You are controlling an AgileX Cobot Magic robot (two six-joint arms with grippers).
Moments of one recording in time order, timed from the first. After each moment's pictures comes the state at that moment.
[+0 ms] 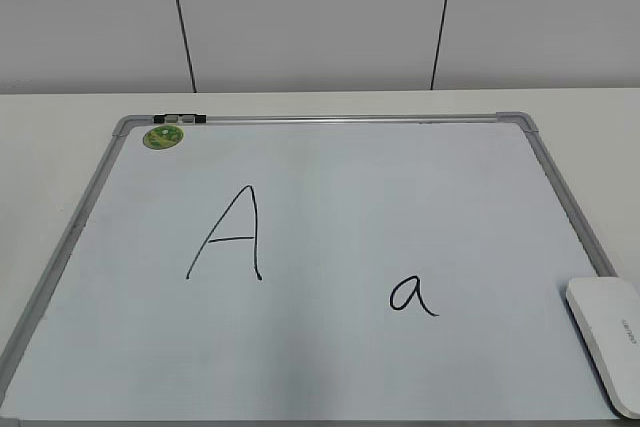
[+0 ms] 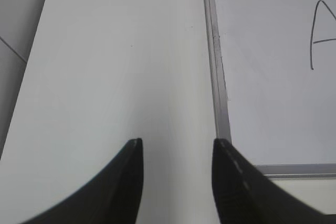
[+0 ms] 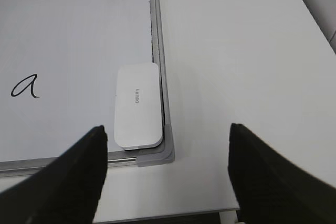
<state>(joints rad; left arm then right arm) -0.01 0.44 -0.68 0.08 1.05 -0.03 0.00 -0.02 -0.49 -0.07 1.14 0.07</state>
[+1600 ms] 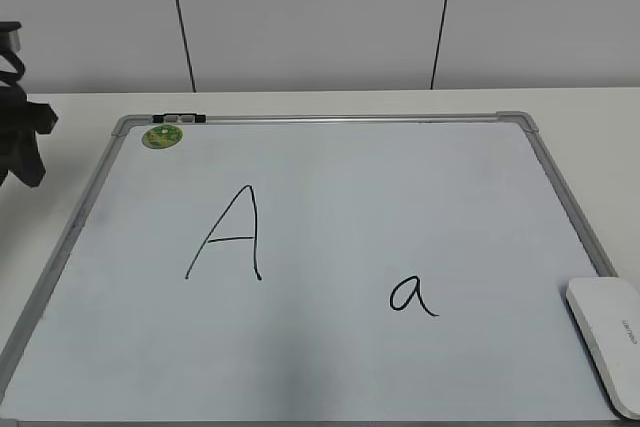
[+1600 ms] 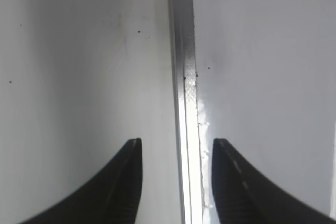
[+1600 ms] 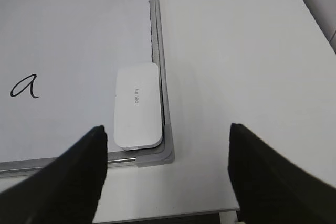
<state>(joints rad) -0.01 1.82 -1.34 -0.08 0.96 0.02 0.00 -0.02 -0.49 -0.07 1.14 0.07</state>
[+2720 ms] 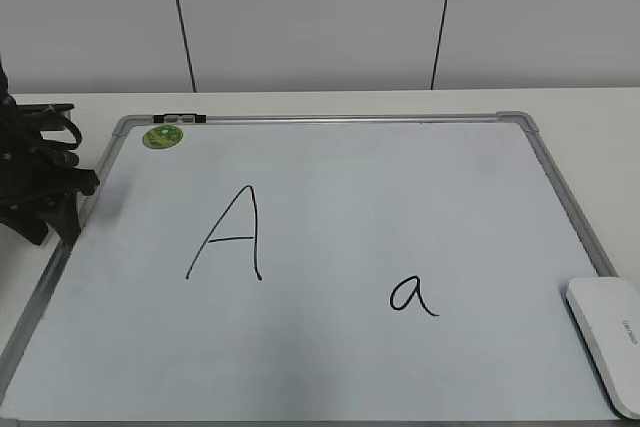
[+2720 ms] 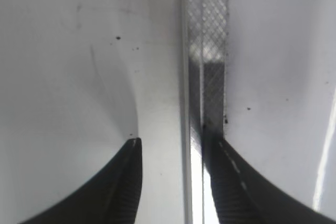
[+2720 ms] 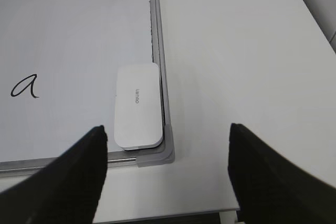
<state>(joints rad) -0.01 2.10 -1.39 -0.10 0.90 0.03 0.00 -0.02 -0.49 -0.07 1.14 0.07</state>
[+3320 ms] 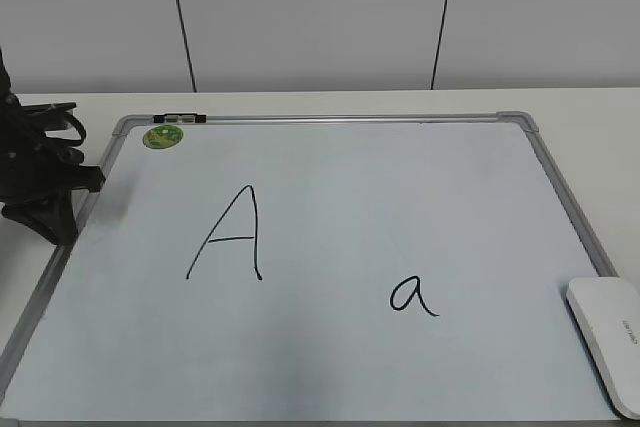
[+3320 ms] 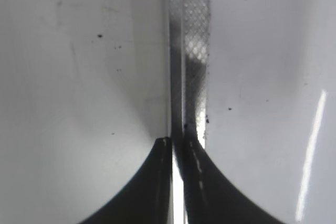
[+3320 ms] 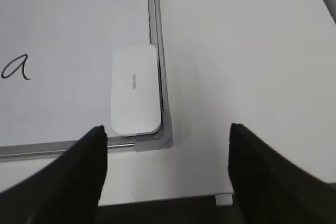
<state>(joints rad) -0.02 2.10 -1.40 -0.13 0.91 0.03 0.00 0.15 -0.52 -0.07 1.13 0.07</state>
